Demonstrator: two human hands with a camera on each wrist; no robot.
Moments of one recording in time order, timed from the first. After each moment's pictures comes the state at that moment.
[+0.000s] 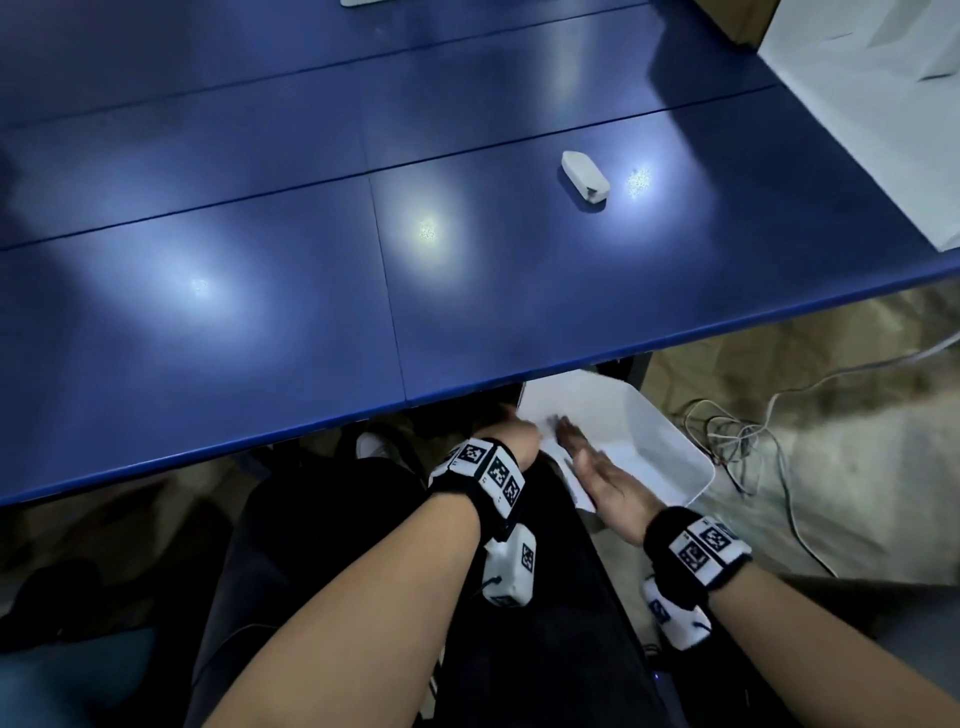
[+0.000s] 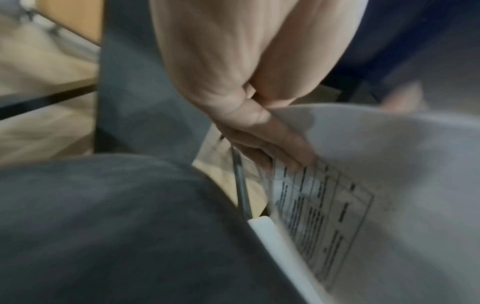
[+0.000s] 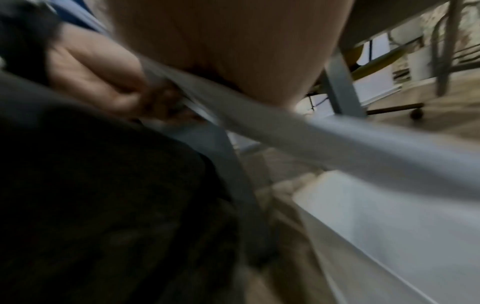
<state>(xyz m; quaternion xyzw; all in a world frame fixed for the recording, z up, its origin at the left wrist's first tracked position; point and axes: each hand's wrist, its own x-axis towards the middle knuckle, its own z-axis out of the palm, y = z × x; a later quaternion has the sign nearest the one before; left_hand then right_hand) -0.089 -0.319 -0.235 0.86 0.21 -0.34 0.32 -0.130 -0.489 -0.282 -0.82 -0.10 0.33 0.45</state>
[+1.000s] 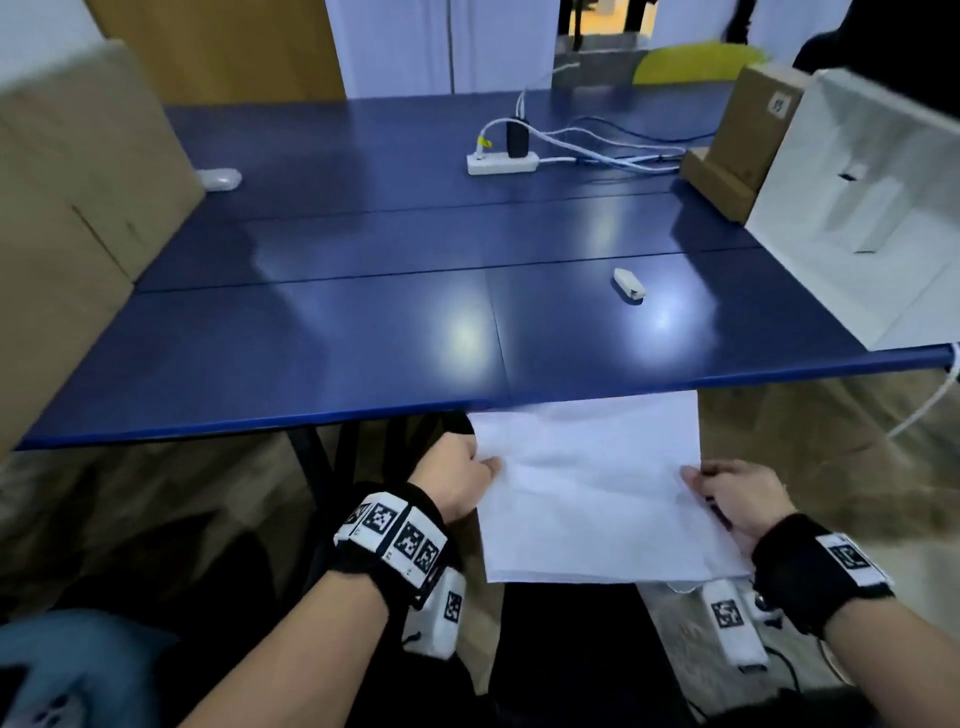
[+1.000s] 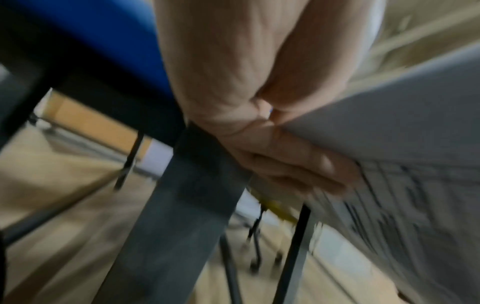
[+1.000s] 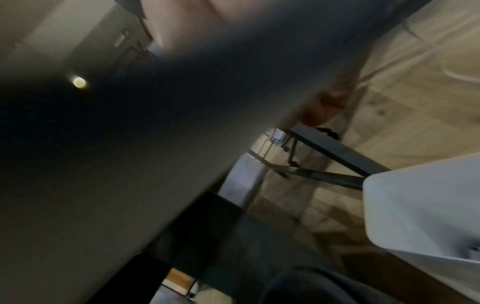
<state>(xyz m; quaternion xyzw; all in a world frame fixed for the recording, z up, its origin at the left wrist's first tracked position) -0.215 -0.204 -0.114 0.86 0.17 -0.13 0.47 -0.143 -0.529 -0.174 -0.77 0.23 0.10 0.59</state>
